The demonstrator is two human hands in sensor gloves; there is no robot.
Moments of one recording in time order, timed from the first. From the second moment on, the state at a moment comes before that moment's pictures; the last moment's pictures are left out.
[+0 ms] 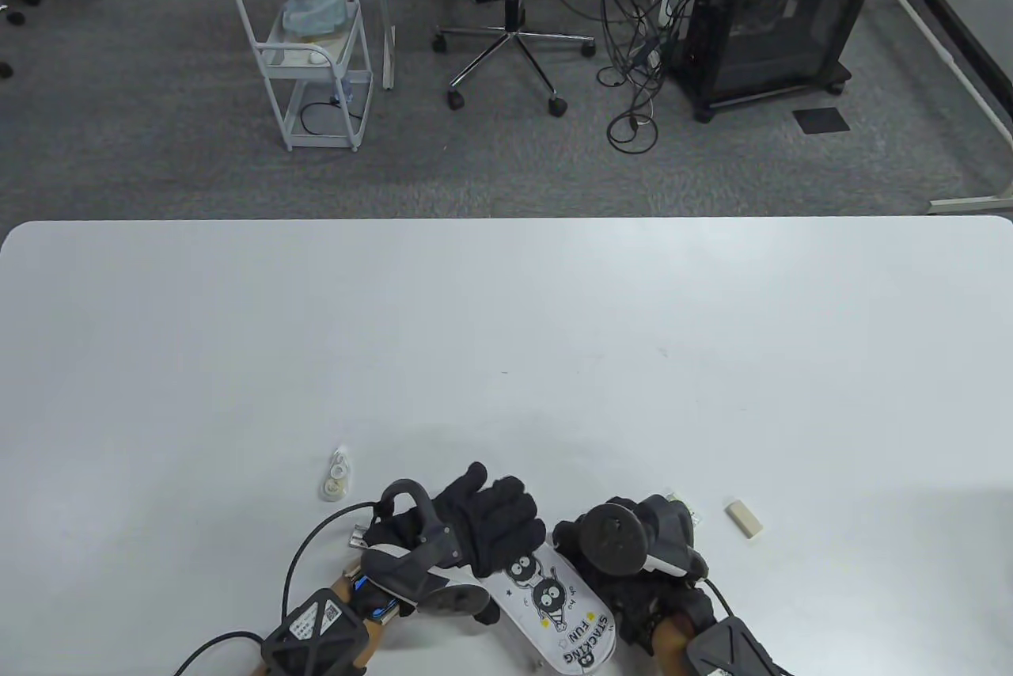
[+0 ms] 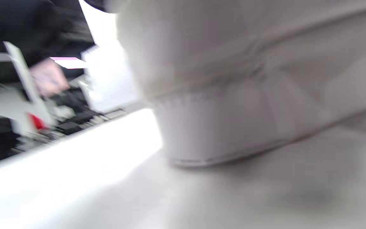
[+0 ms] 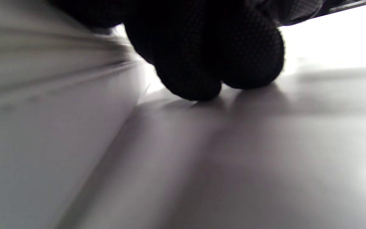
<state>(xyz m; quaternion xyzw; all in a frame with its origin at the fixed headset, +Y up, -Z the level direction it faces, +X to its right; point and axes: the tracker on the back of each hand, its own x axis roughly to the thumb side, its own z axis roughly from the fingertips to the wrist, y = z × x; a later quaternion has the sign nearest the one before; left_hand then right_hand) -0.110 -0.732 -0.269 0.16 -0.51 -0.13 0.84 0.104 -0.749 -0.278 0.21 0.02 0.96 0.15</state>
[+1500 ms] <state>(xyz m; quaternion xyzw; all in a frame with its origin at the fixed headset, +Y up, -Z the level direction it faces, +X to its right) -0.116 -0.748 -0.264 0.05 -0.53 -0.08 0.84 0.130 -0.747 -0.286 0.22 0.02 0.95 0.23</state>
